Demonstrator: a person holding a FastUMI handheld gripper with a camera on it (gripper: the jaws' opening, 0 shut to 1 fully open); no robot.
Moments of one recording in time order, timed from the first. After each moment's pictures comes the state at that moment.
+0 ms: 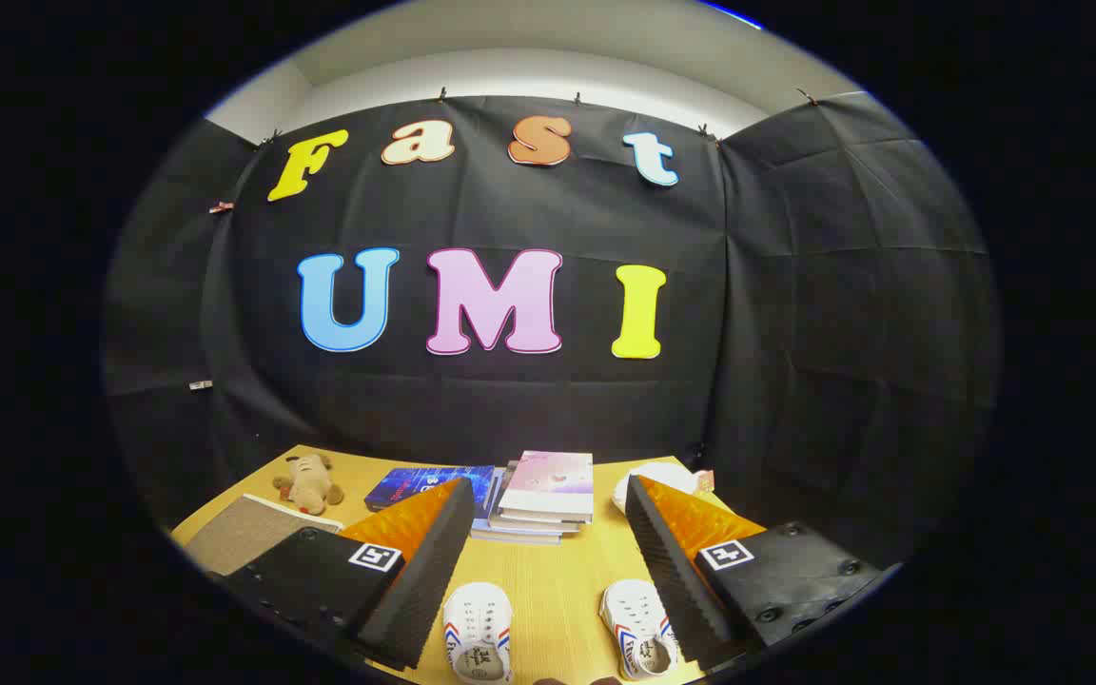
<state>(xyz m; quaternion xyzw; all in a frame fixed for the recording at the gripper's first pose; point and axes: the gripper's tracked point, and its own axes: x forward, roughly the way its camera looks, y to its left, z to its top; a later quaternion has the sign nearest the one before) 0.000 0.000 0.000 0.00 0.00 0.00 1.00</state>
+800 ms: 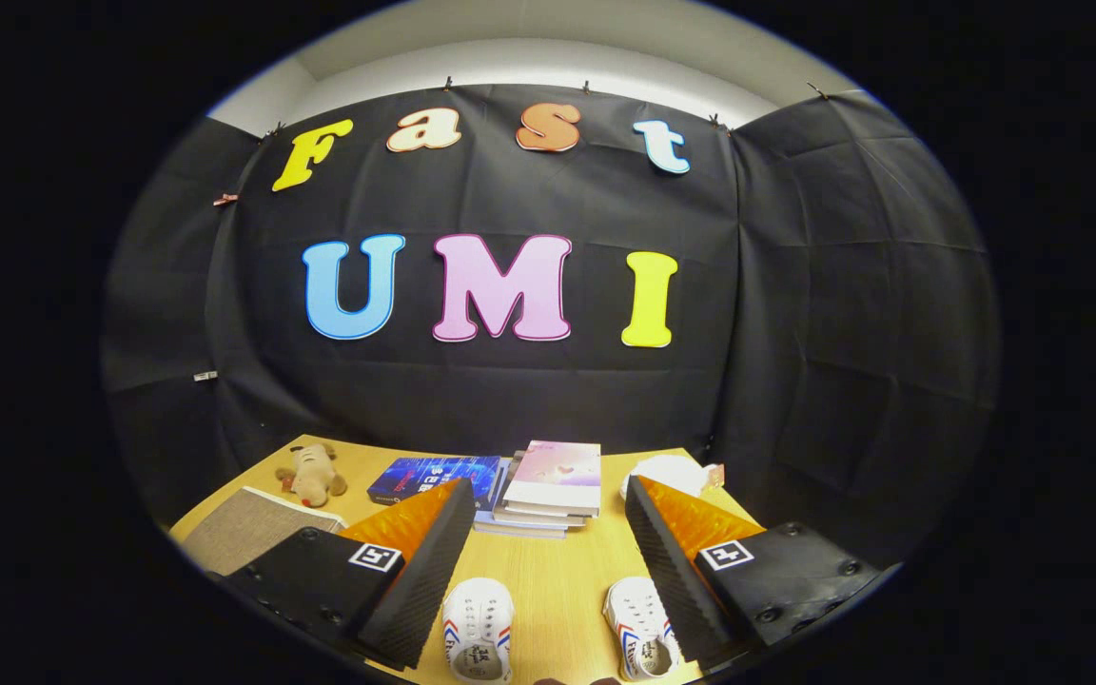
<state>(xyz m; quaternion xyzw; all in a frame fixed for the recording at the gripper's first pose) 0.016 0.006 -0.013 0.00 0.03 0.02 1.00</state>
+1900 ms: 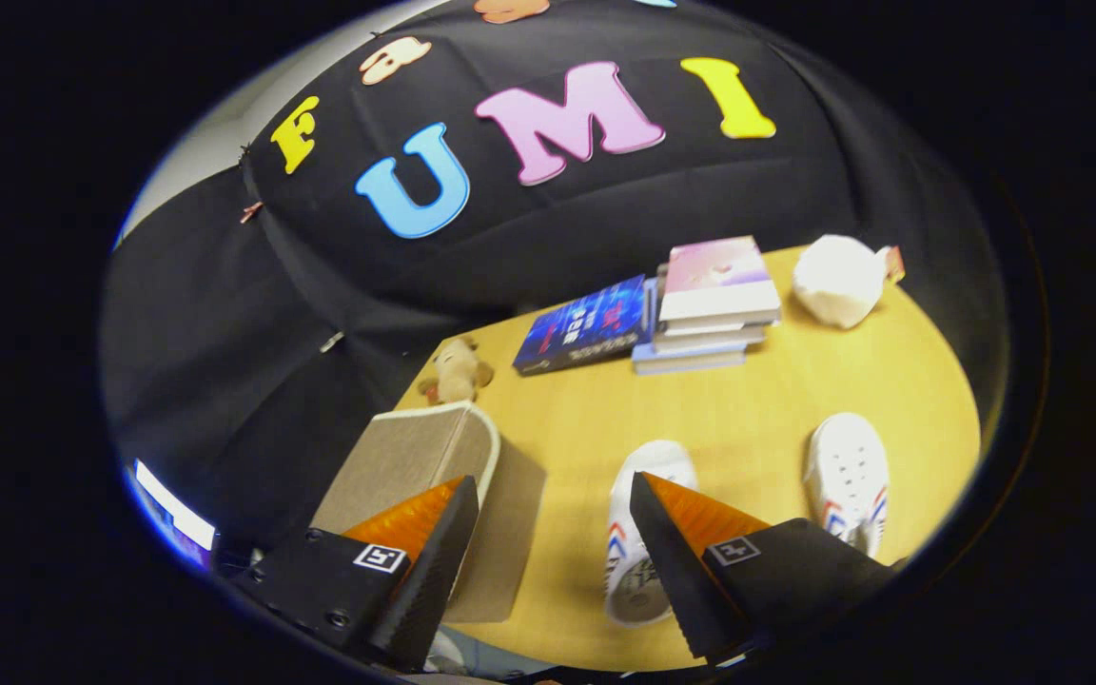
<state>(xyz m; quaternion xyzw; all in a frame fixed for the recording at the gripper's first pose) -0.017 0.126 -0.158 0.18 0.30 0.25 0.90</state>
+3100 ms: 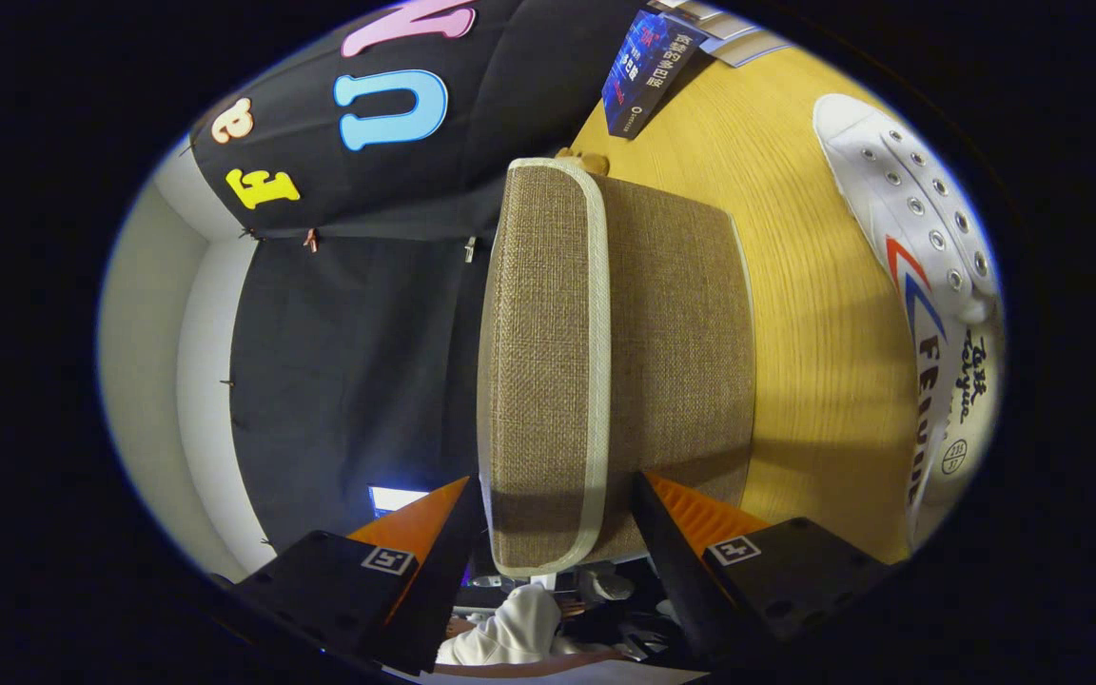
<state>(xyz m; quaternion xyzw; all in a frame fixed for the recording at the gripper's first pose) -0.114 0.243 -0.211 0.42 0.52 0.44 0.60</state>
